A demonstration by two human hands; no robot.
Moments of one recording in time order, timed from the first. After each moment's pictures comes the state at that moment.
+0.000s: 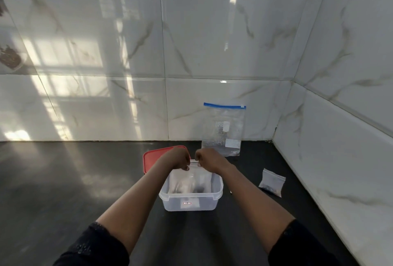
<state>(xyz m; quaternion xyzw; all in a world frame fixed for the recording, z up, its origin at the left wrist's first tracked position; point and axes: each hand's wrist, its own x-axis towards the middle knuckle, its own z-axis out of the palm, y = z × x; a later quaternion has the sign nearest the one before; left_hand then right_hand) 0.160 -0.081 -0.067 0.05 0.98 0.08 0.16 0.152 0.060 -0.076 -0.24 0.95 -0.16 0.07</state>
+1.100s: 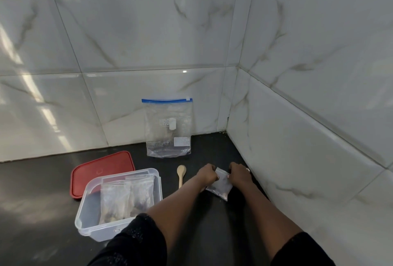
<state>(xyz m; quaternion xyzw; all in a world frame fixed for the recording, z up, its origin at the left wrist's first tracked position) 0.105 0.169 -0.151 0.02 0.89 0.39 0.25 0.106 0.300 -0.179 0.13 0.98 -0.16 0.07</state>
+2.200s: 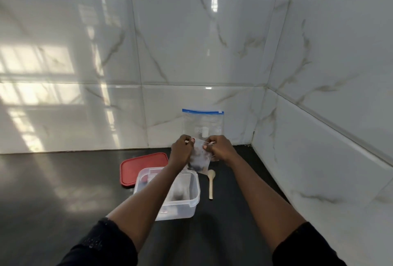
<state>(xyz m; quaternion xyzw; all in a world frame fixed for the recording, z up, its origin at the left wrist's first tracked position) 0.144 0.005 -0.058 -0.05 0.83 0.54 -0.11 0.132 0.148 -0.034 -0.07 0.89 -0.45 0.03</state>
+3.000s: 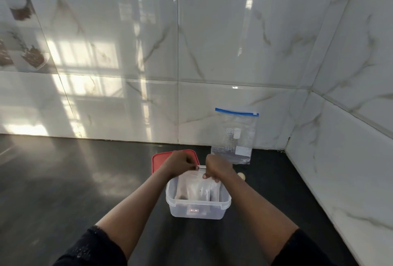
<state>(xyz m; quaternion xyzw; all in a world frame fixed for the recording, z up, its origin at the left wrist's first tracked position) 0.174 -0.104 -0.081 0.01 0.95 0.32 0.02 0.141 0.043 -0.078 -0.13 0.98 -0.10 0.14</state>
